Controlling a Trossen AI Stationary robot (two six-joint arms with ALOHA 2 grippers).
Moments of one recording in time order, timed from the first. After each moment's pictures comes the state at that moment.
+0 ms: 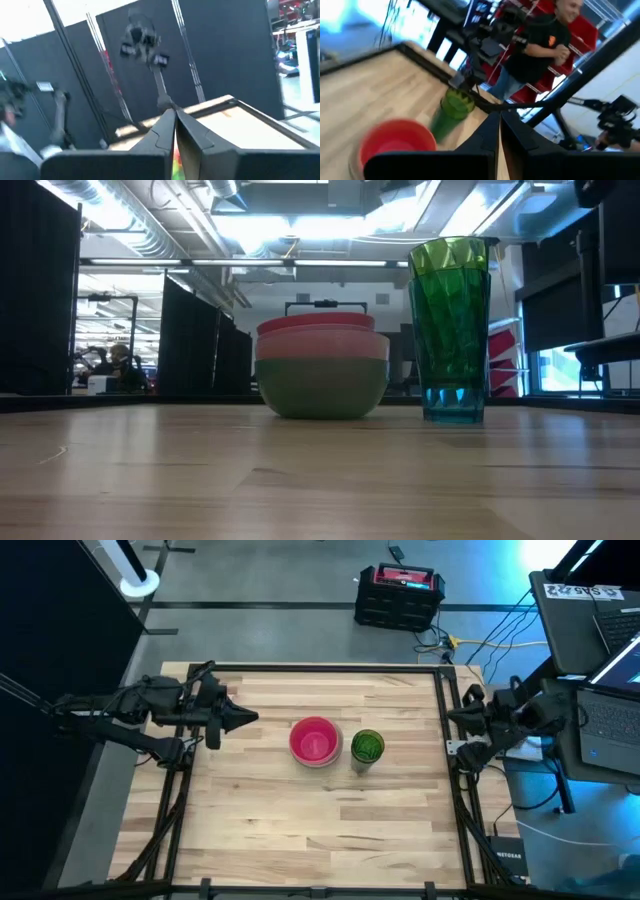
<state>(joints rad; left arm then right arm) -0.08 0.87 1.13 -0.49 -0.17 -0.66 0.46 0.06 0.69 -0.48 0.48 0.27</state>
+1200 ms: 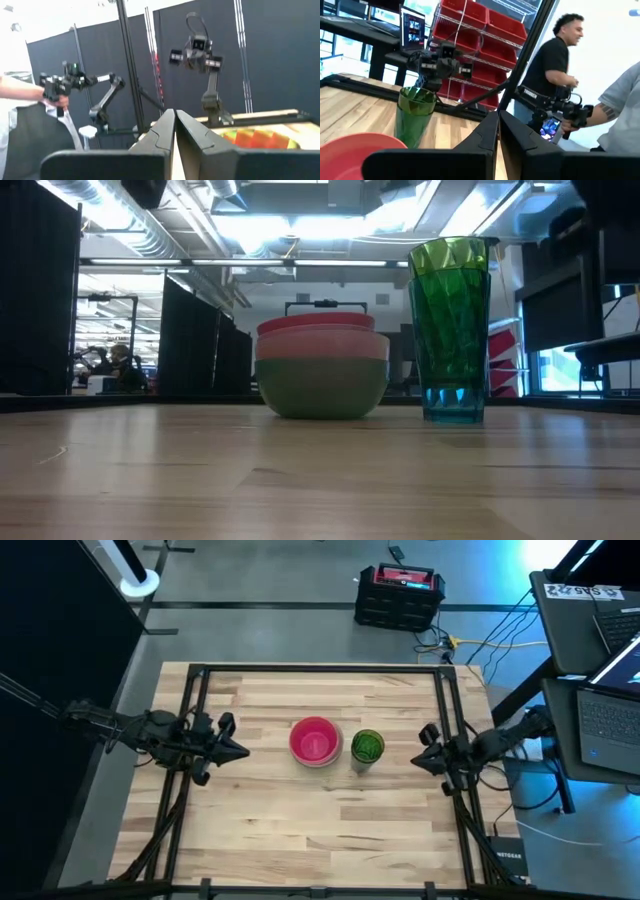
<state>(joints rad) -0.25 0.58 0.51 0.17 -0.09 -0.32 0.40 0.00 0.06 0.17 0.21 0.10</state>
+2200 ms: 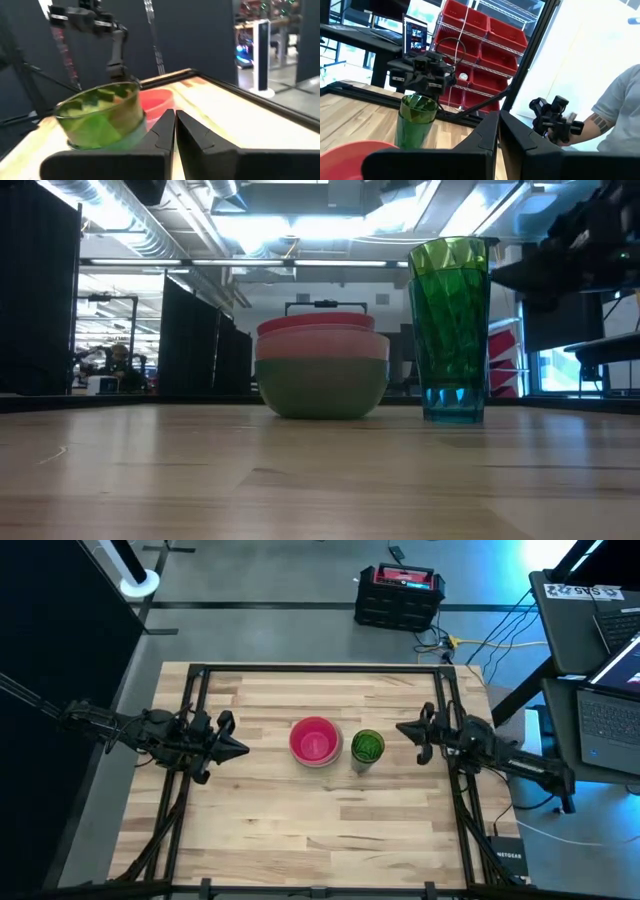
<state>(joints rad) -0.25 0.57 0.50 0.20 -0.12 -0.28 -0.27 0.05 0.01 0.03 -0.12 0.19</state>
